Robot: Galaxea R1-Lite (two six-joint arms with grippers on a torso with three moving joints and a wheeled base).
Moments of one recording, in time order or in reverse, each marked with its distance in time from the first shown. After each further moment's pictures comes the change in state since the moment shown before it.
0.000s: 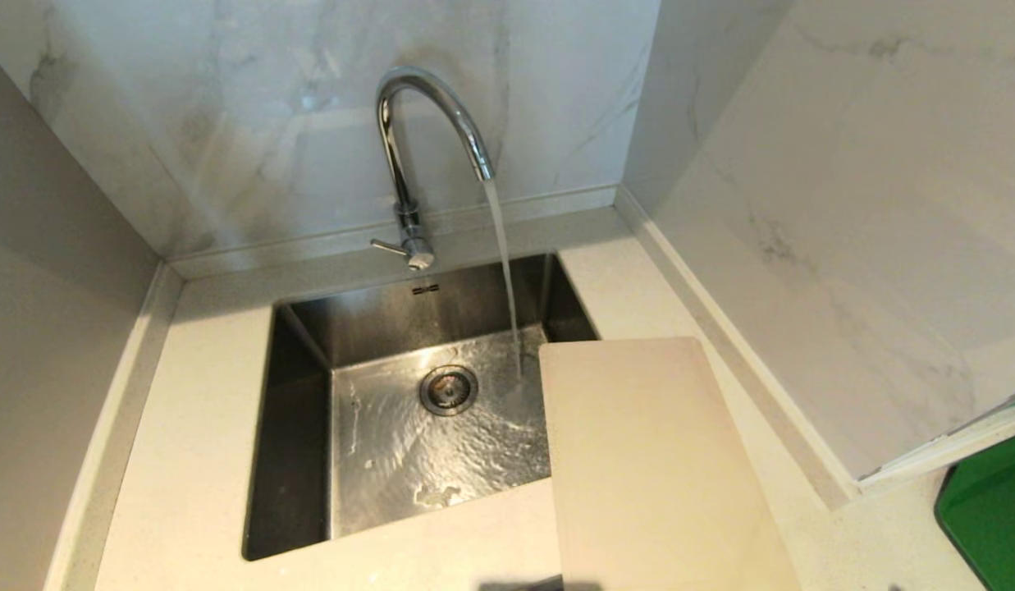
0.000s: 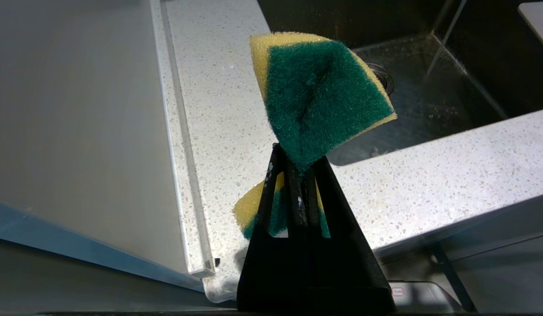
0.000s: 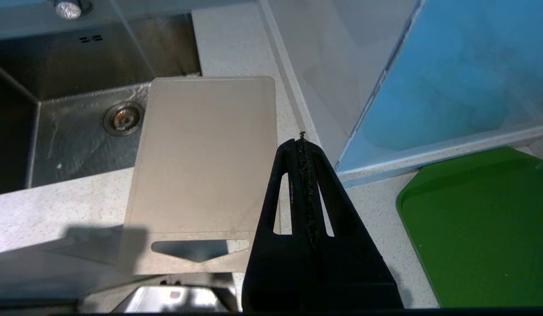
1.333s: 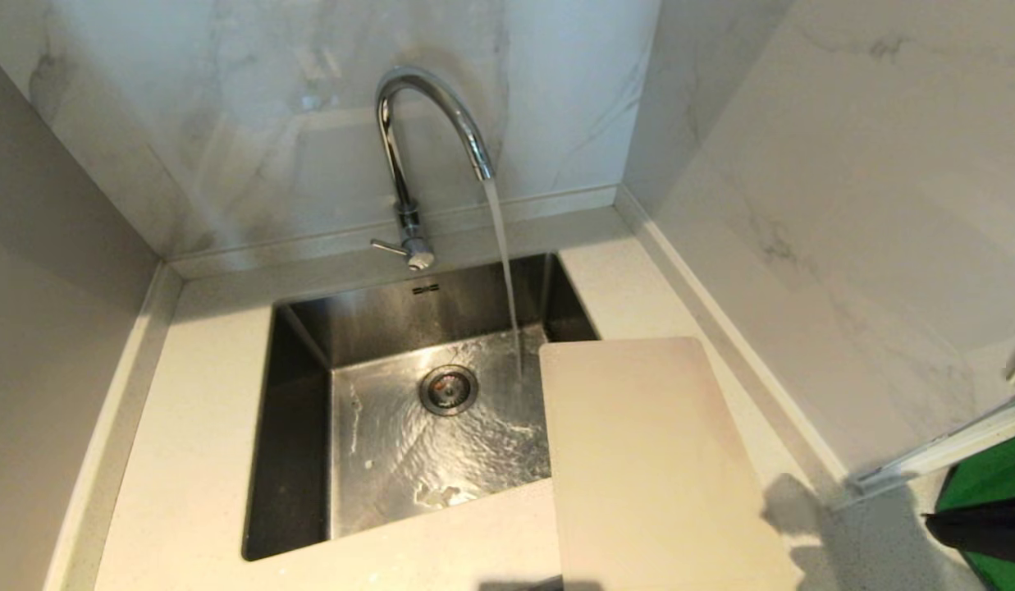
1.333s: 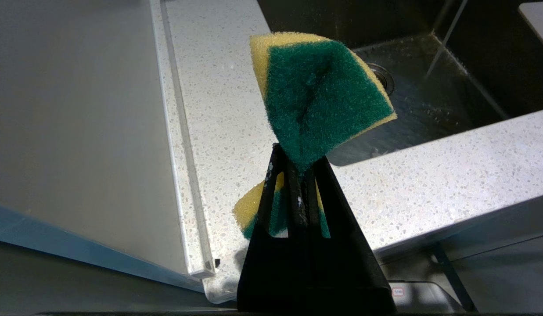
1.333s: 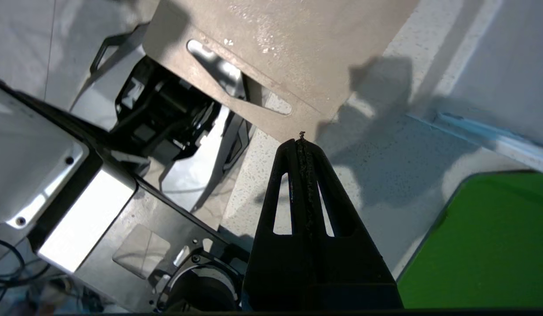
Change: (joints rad) left arm 0.000 0.000 0.000 -0.001 0.000 0.000; right arm 0.109 0.715 -0.454 0.601 0.195 -0.480
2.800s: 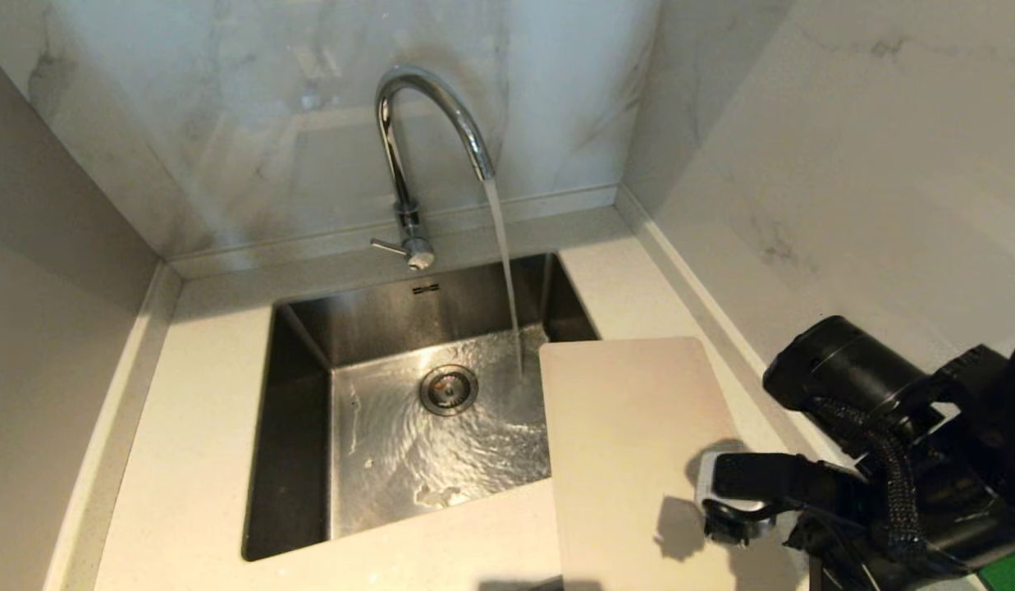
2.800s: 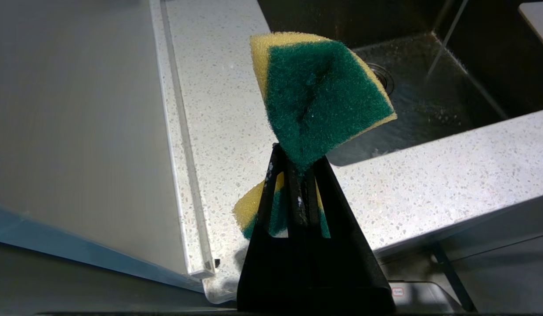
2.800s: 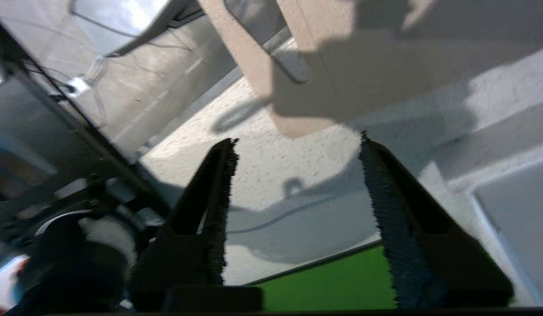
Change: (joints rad) left arm 0.000 0.000 0.000 0.000 0.000 0.000; right arm 0.336 0.400 0.160 -0.134 -0.343 -0.207
